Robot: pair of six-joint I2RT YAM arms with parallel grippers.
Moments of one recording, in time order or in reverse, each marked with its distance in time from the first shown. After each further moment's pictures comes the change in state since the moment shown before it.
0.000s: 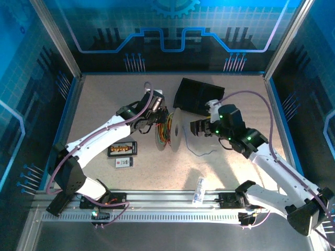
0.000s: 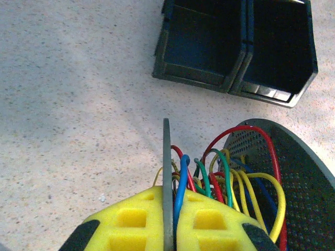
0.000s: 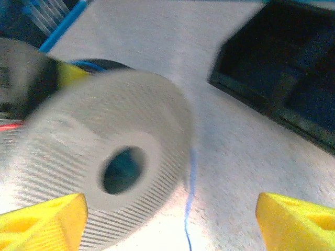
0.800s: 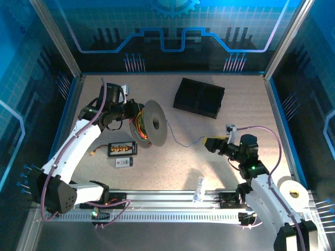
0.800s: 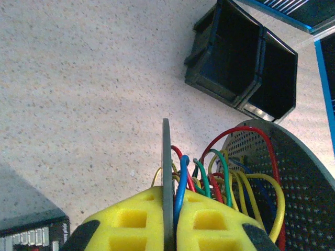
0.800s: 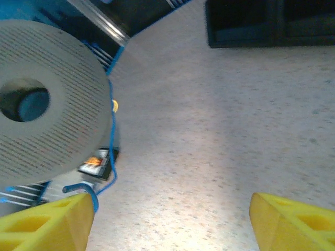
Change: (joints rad) left arm 0.381 -0.222 -0.086 -0.106 0.389 -0.002; right arm -0.358 -0.317 -0.681 0.611 -0.525 0.272
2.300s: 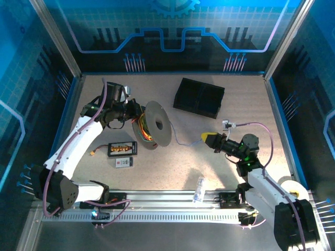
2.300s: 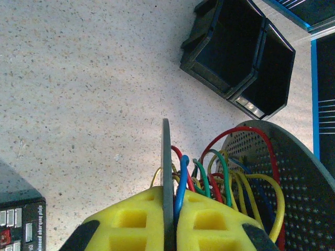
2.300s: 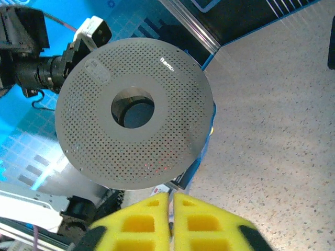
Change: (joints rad) left arm 0.000 0.045 0.026 -0.032 0.055 -0.106; right arm 0.003 0.180 -0.047 0.533 -0.250 0.196
